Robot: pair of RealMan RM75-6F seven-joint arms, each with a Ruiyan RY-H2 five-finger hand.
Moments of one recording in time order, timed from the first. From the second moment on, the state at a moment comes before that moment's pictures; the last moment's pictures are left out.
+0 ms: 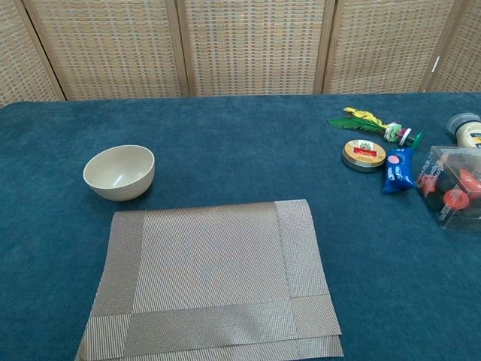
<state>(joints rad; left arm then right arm) -0.19 -1.15 -0.03 -1.78 1.32 1.50 0.32 0.07 -1.08 0.08 -1.71 -1.57 1.56 -0.12</state>
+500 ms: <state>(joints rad) -0.30 -1.25 -0.04 -1.53 1.47 1.34 0.08 0.06 -1.07 0.08 -1.72 -1.56 1.56 -0.10</state>
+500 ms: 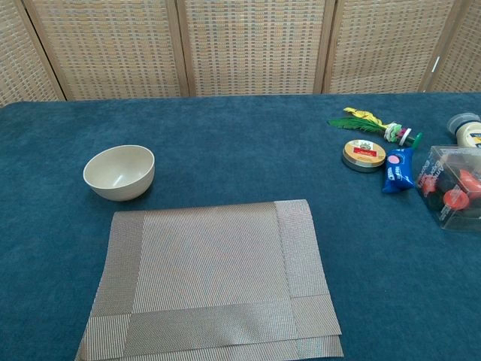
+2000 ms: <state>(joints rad) -0.60 -1.60 -0.19 -0.85 1.33 0.96 -0.12 0.08 -1.07 0.08 -1.71 -1.55 1.53 -0.07</state>
